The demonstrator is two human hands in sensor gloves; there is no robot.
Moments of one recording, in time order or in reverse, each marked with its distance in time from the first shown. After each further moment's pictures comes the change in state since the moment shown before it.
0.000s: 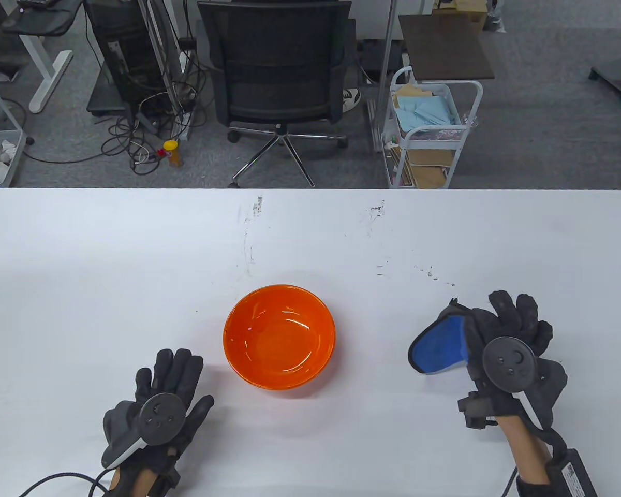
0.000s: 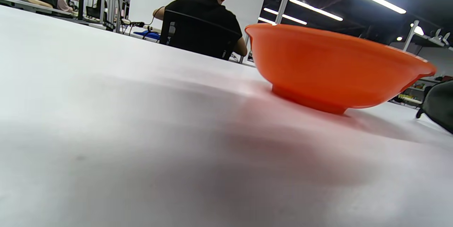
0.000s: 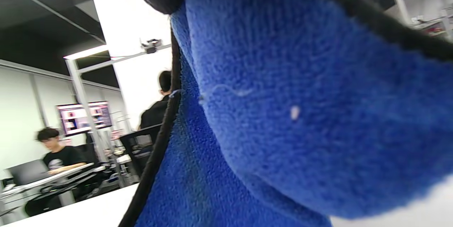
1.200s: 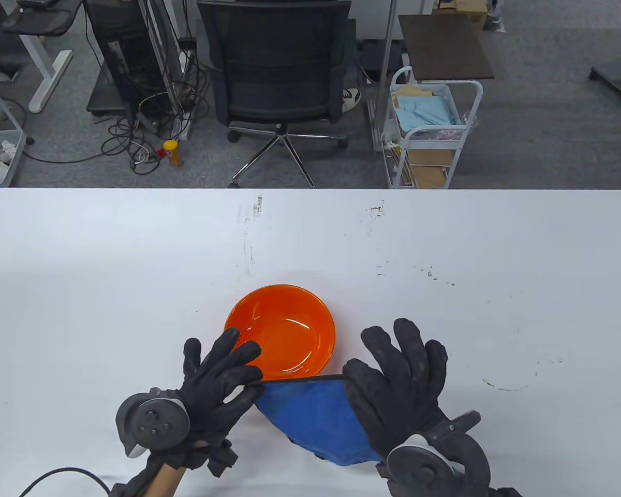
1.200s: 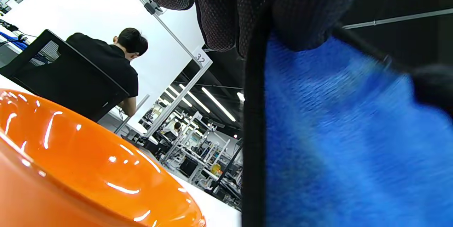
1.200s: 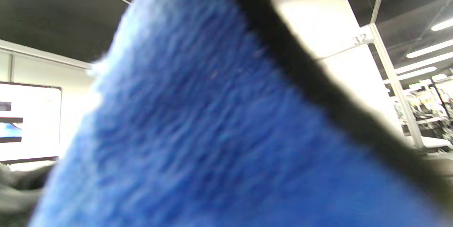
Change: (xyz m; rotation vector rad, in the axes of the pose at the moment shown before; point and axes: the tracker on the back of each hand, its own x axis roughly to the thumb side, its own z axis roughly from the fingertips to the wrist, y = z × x) left_hand 0.064 0.055 -0.006 0.337 -0.398 0.494; right_hand 0.145 -0.044 0.087 -0.006 -0.486 -0.156
